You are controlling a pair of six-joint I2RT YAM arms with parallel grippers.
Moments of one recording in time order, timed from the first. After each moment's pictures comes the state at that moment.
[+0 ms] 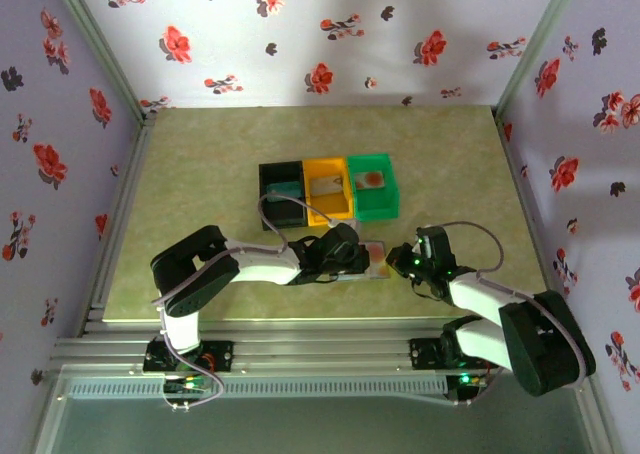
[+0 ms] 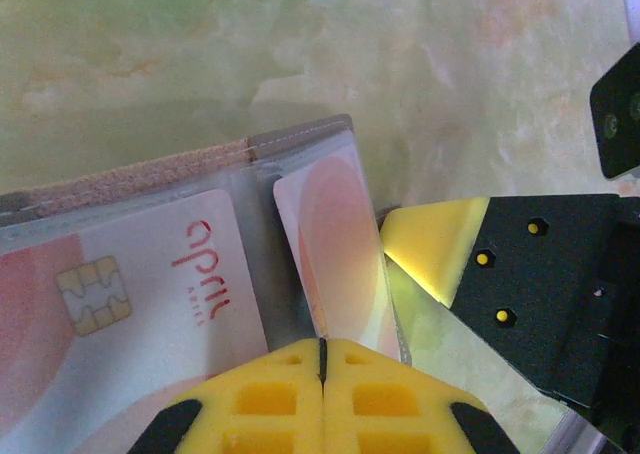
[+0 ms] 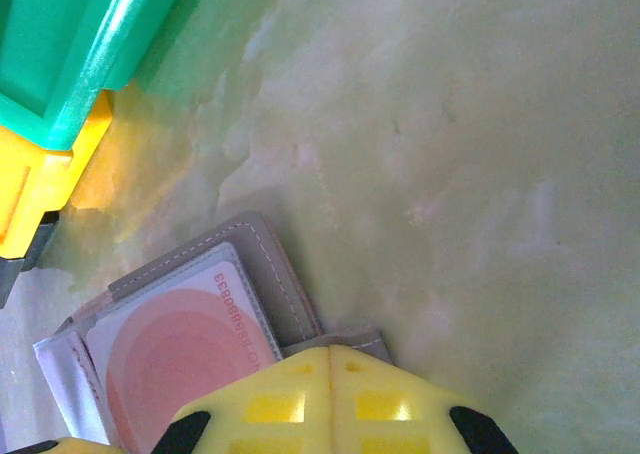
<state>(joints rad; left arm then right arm) -1.12 1.85 0.96 0.18 0.01 -0.96 0.34 1.16 0.21 0.14 -0.31 0.93</state>
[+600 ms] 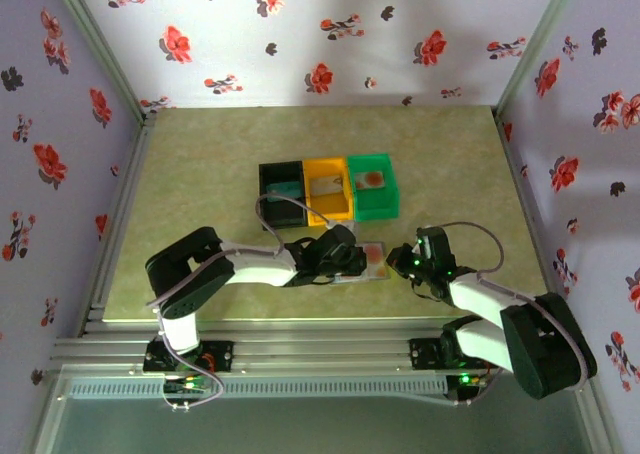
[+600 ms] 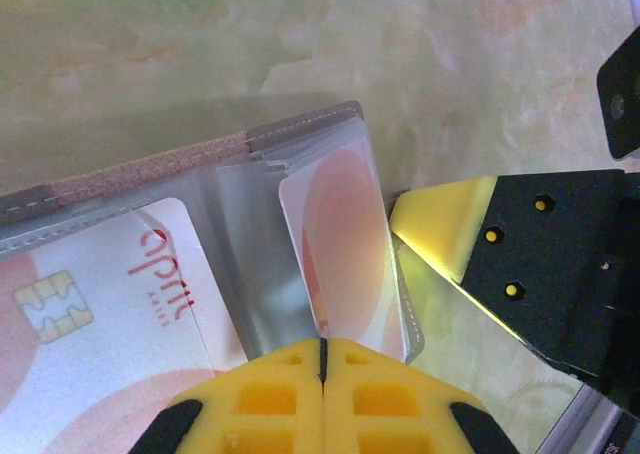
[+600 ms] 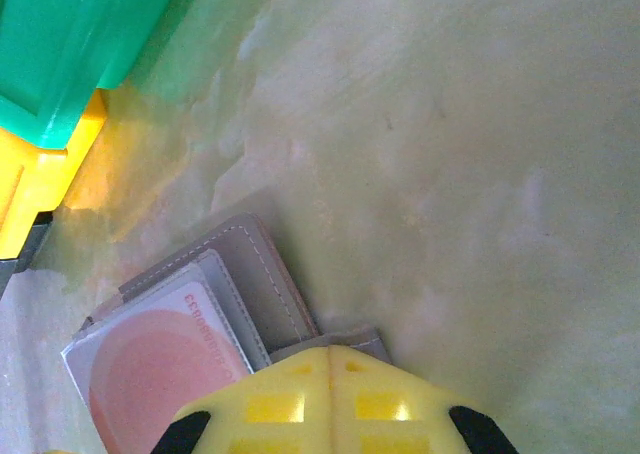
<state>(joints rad) -1.12 1.82 0.92 0.18 0.01 -0.93 0.35 1.15 0.21 0.12 -0.29 0.93</state>
